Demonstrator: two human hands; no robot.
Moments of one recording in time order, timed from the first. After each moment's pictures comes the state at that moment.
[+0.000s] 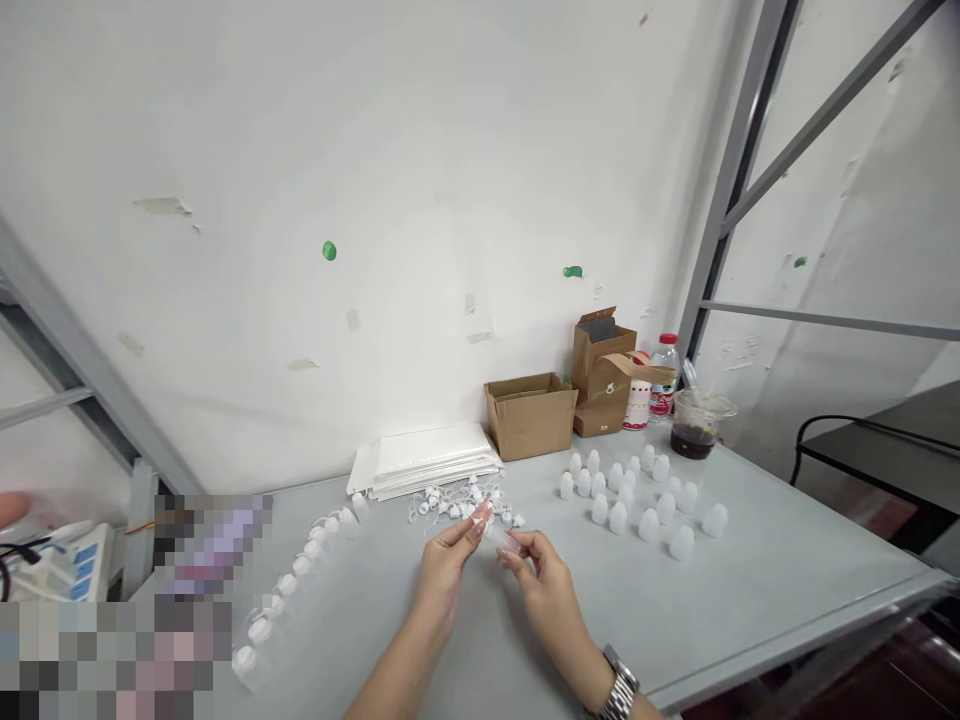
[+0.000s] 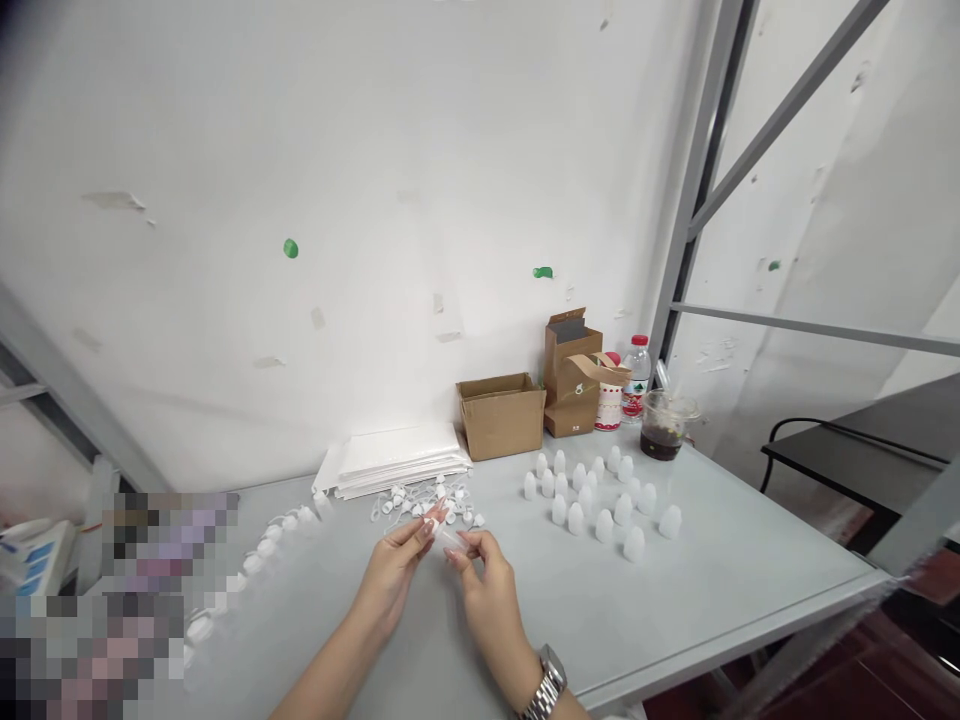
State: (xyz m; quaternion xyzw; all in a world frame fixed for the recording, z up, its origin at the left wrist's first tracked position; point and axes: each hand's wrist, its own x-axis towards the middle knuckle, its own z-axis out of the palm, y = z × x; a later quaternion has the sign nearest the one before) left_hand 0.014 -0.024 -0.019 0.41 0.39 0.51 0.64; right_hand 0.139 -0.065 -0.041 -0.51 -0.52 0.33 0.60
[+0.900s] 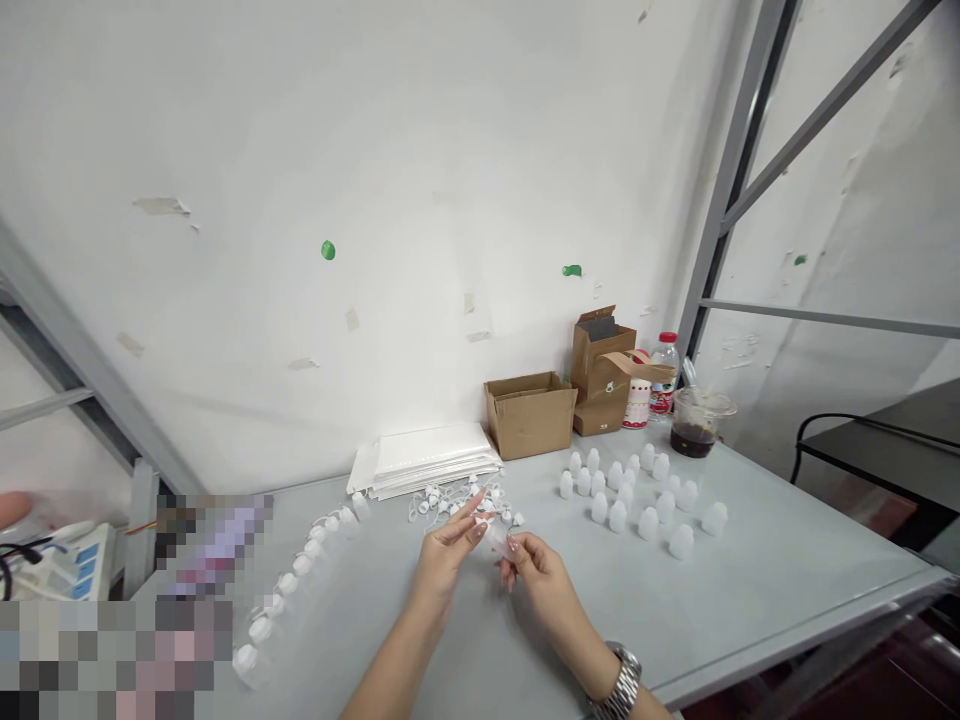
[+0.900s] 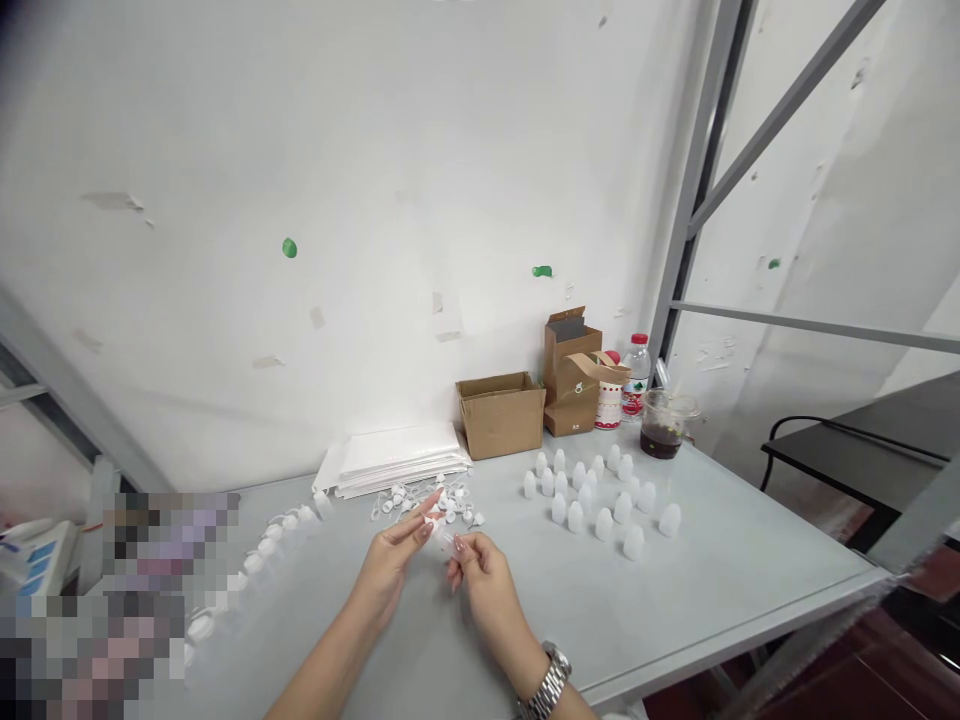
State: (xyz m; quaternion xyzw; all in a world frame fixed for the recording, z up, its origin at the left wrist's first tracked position) left_hand 0.009 -0.024 -0.006 0.51 0.40 0.49 0.59; right_hand 0.137 -0.059 -0.037 -0.44 -0.46 0.50 0.59
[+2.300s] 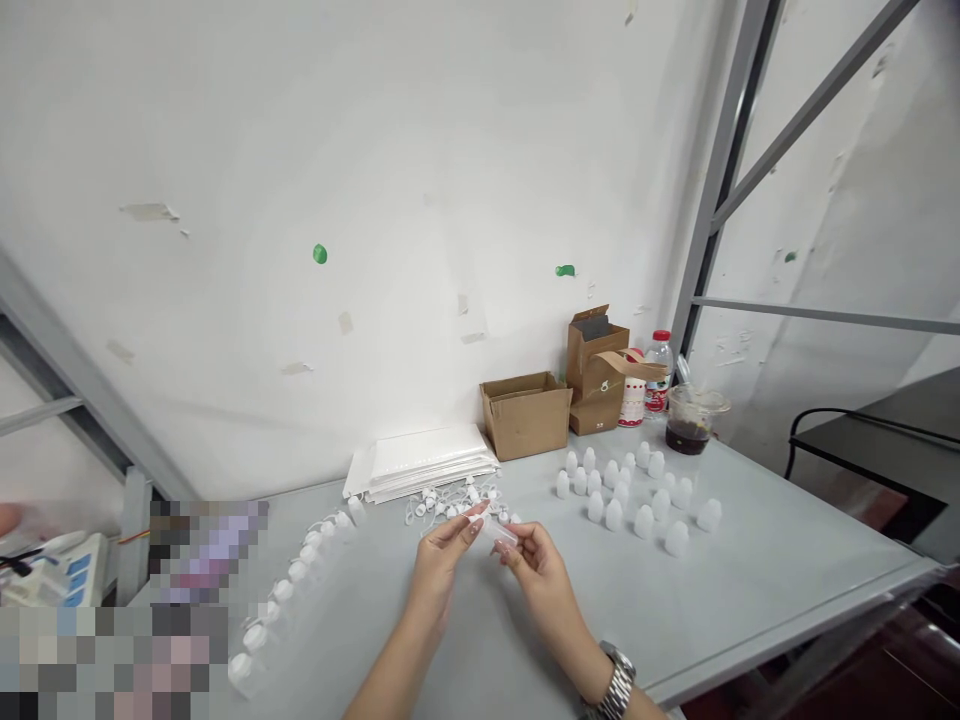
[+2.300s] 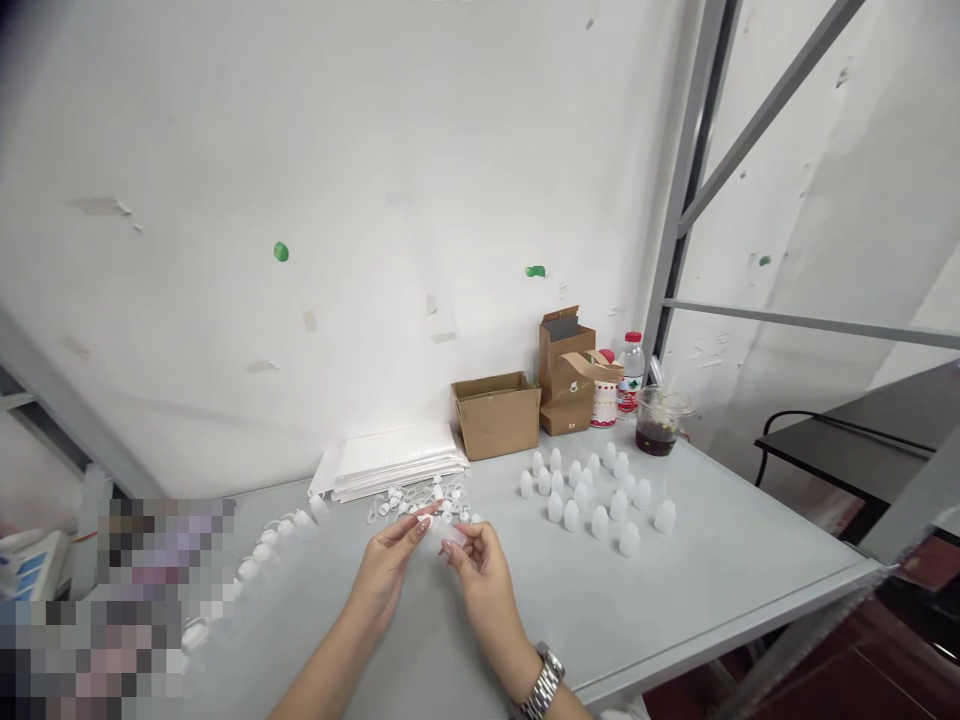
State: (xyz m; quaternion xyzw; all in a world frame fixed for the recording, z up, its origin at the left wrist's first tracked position) left_hand 0.011 -0.023 -0.012 0.46 0.40 0.51 0.60; right_hand 0.137 -0.060 -0.034 -0.42 -0.43 0.46 0.65
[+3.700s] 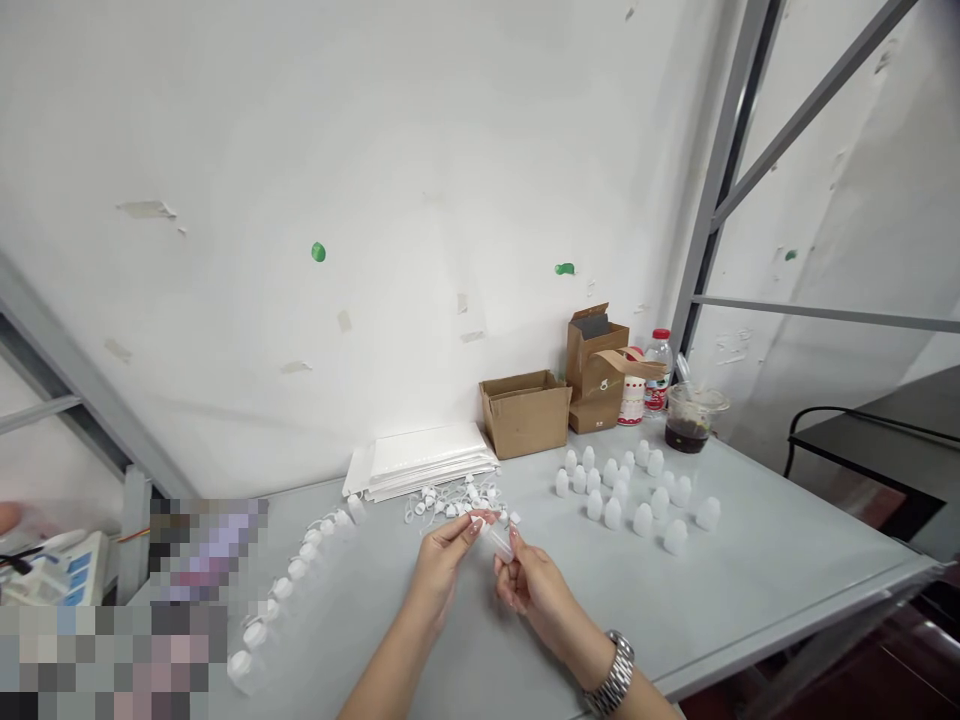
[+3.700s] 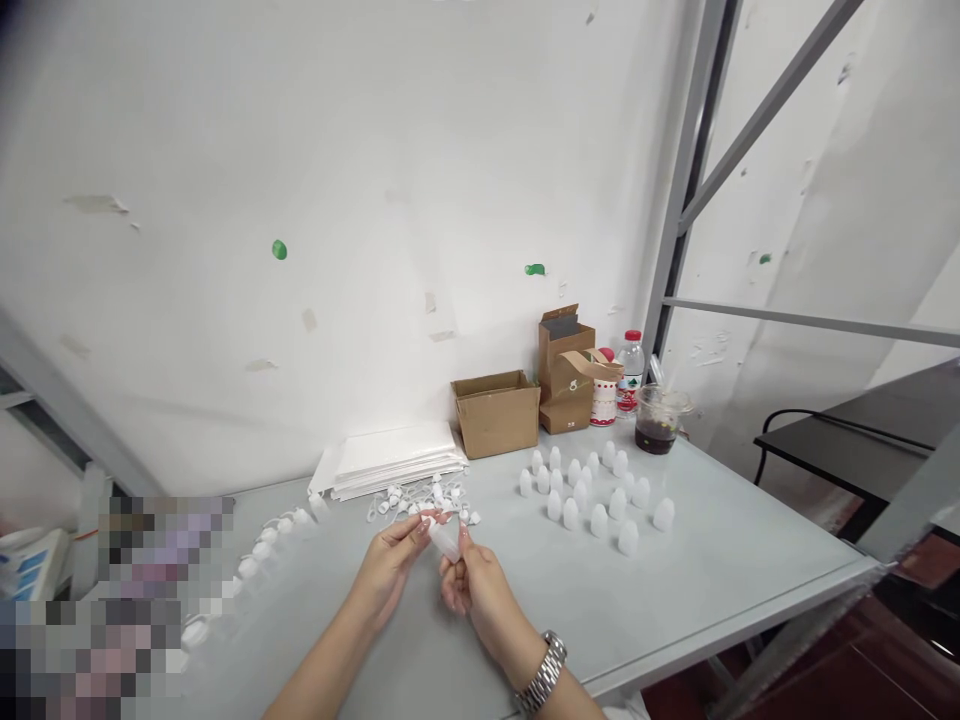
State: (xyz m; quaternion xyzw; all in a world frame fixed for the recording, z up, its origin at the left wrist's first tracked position) left_hand 0.012 -0.023 -0.012 0.47 0.38 0.50 0.63; right_hand 0.133 -0.061 -0.030 -0.41 -0.37 0.64 0.53
